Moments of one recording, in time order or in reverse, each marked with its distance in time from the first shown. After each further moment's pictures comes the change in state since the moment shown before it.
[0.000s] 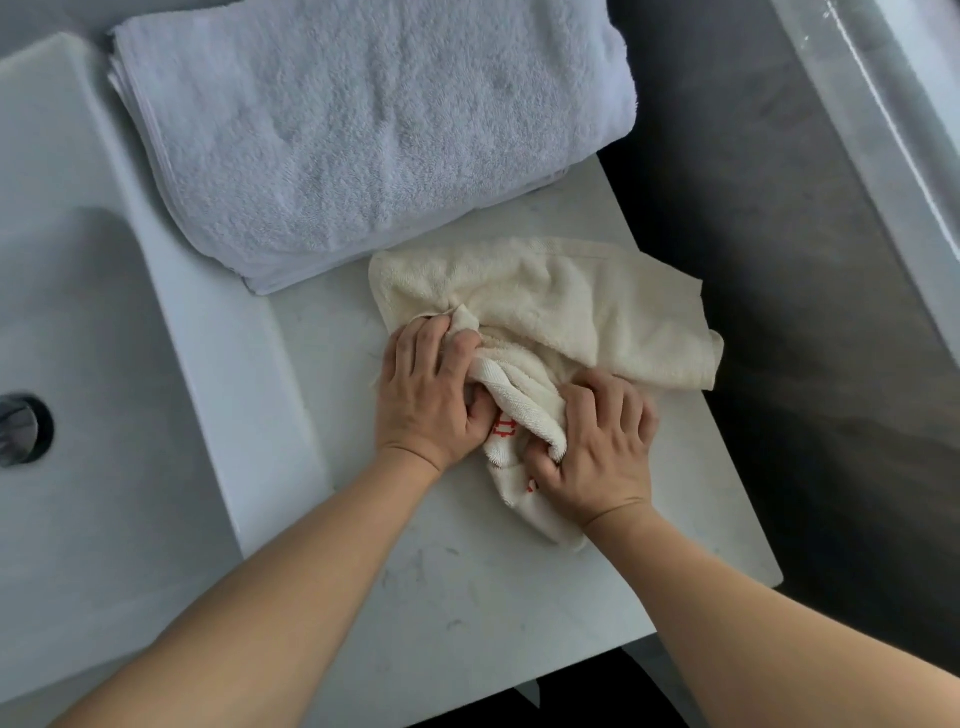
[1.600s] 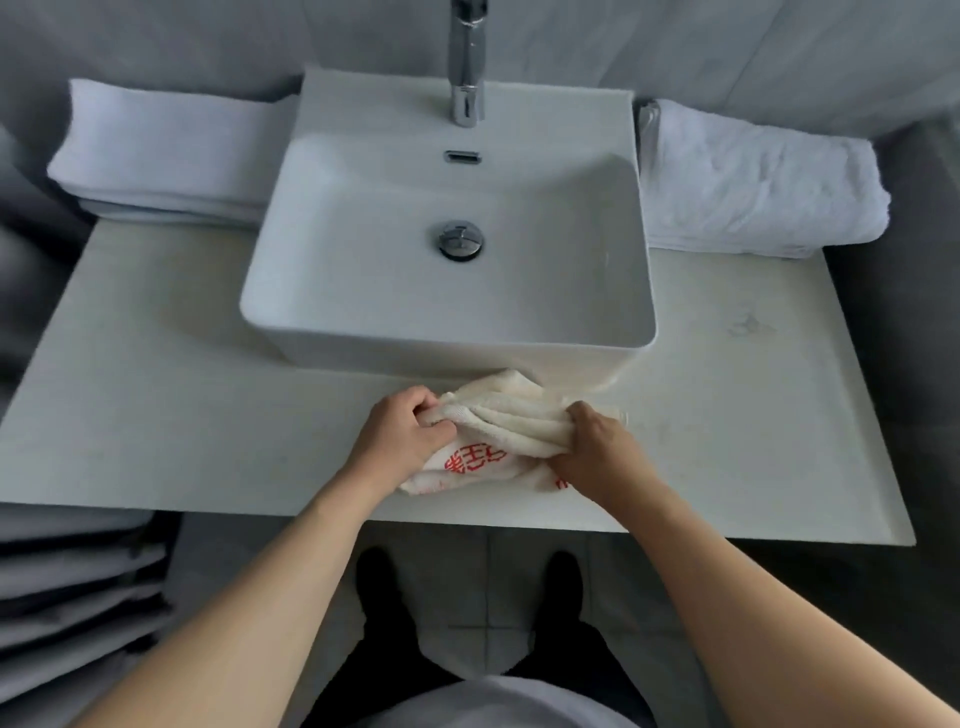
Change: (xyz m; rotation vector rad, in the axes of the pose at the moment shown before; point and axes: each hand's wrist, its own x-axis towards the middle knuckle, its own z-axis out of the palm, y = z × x) left_hand -0.387 -0.188 -0.164 -0.806 0.069 -0.700; right_hand -0.193 -0.271 -0.011 0.024 -0.545 -0.211
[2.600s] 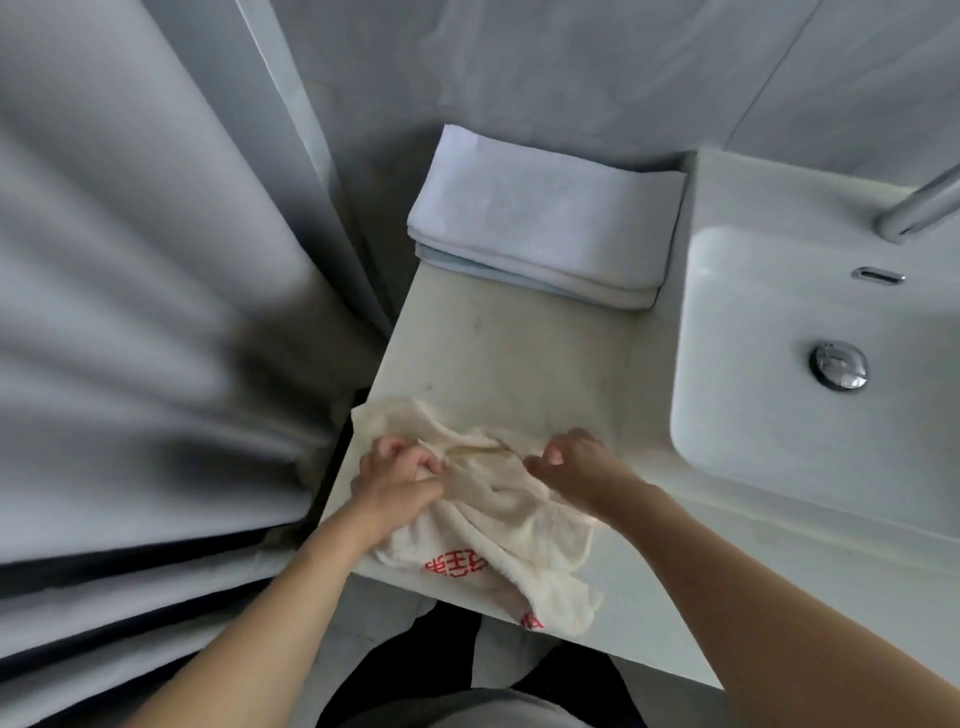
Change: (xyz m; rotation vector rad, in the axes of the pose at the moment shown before) left_hand 0.047 -0.273 -0.356 0.091 -0.095 -0.439; right_hand 0.137 -0.412 0.192 -0.158 -0.349 -0.117
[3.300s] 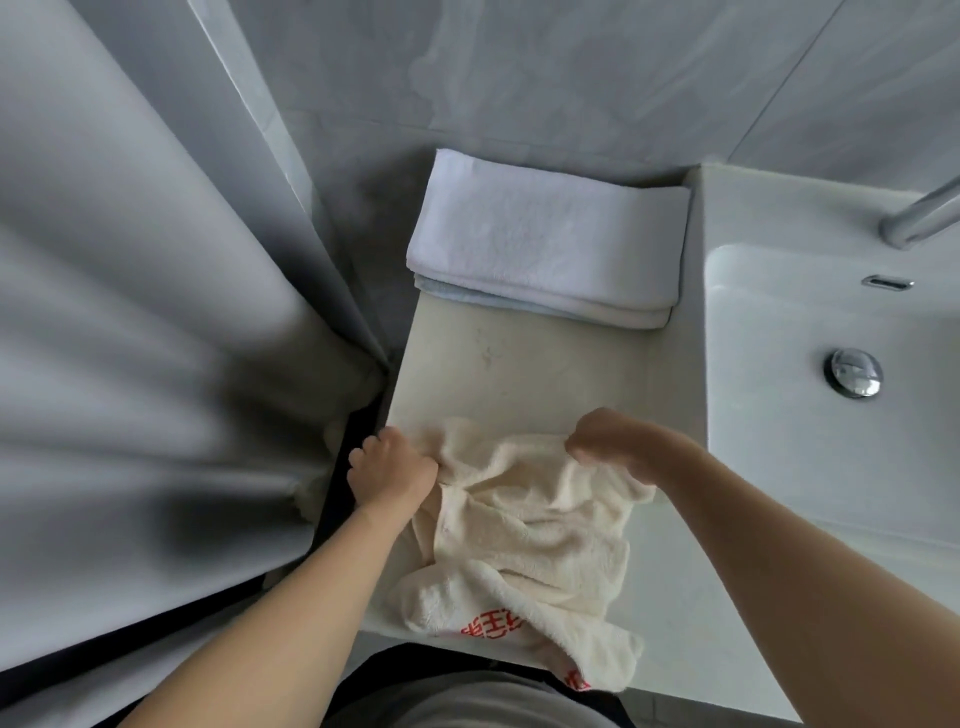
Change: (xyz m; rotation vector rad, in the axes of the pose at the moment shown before) left_hand 0.072 0.027 -0.039 0.297 0.318 -0.214; right_hand 0.044 -0.046 -0.061 0.311 -0.122 0.332
